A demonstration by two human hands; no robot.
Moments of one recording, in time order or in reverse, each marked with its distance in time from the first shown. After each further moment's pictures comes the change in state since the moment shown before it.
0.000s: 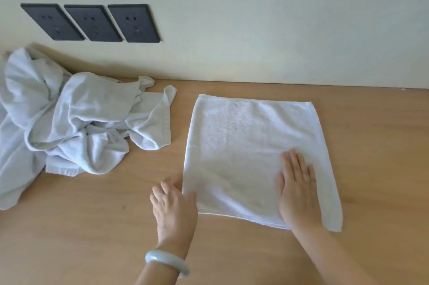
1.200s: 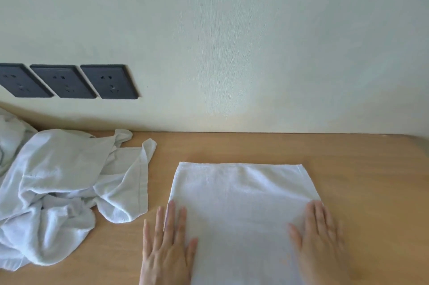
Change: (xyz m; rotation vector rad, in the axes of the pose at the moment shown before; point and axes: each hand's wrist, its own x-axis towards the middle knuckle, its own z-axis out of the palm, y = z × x) left_hand 0.079 -0.004 0.043 0.381 0.150 0.692; right_hand 0.039 0.046 0.009 -0.158 0.208 0.140
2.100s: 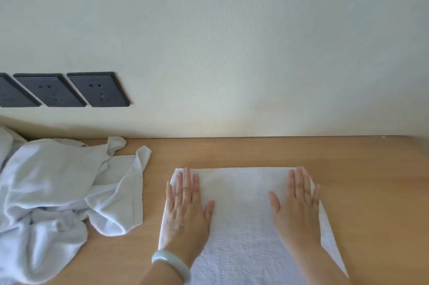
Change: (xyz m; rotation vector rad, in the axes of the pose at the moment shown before) left_hand 0.089 0.040 0.006 0.105 -0.051 0.053; right_hand 0.067 -0.048 0.006 -0.033 -0.002 0.009
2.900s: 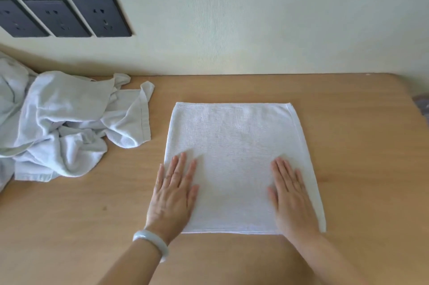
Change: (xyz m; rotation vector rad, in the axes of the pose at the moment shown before) left_hand -0.152 -0.025 -0.021 -0.084 -0.156 0.125; right_hand -0.158 0.052 -0.039 0.166 -0.248 -0.306
